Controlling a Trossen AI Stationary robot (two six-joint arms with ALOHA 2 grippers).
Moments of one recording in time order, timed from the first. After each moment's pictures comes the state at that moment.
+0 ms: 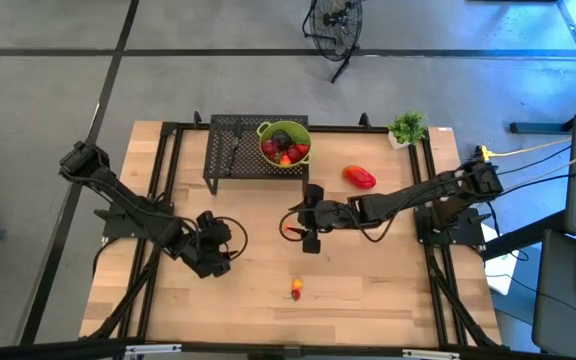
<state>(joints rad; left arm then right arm) -0.60 1.29 0.69 -0.52 -0.58 -0.93 0.20 1.66 0.98 0.06 0.28 0.01</state>
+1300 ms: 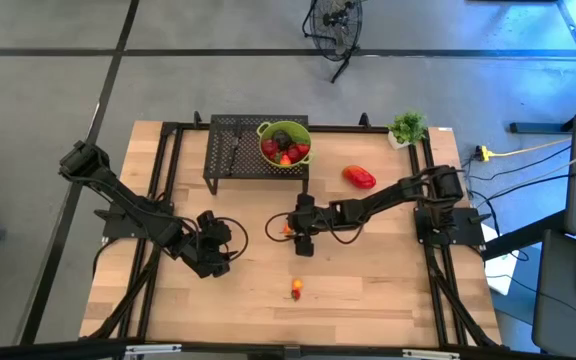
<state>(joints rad) -0.60 1.29 0.69 -0.52 -0.58 -0.90 0.11 1.95 0.98 0.20 0.13 0.04</state>
